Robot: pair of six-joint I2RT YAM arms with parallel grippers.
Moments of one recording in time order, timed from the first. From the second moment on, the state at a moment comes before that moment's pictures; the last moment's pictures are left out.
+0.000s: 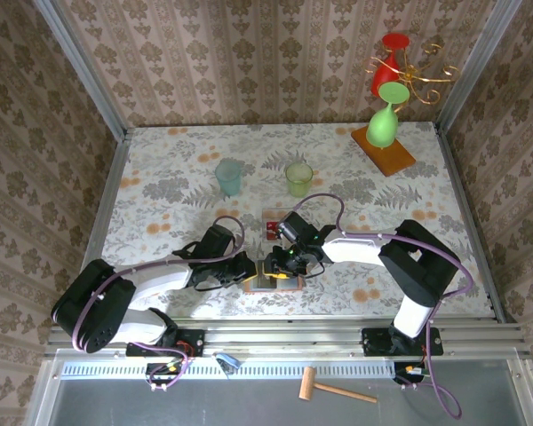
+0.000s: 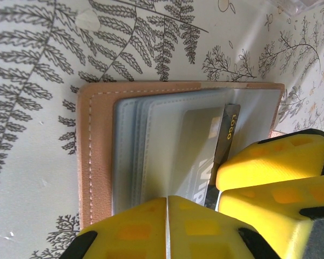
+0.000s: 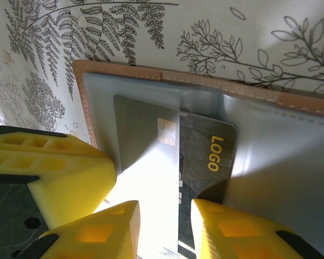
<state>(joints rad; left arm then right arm) -0.71 1.33 0.43 -0.04 0.47 -0.98 0.80 1.73 0.89 -0.22 -0.45 0.92</state>
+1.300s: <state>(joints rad) -0.73 1.32 0.46 -0.08 0.47 -0.98 0.77 1.64 0.85 -0.21 -0.43 0.93</state>
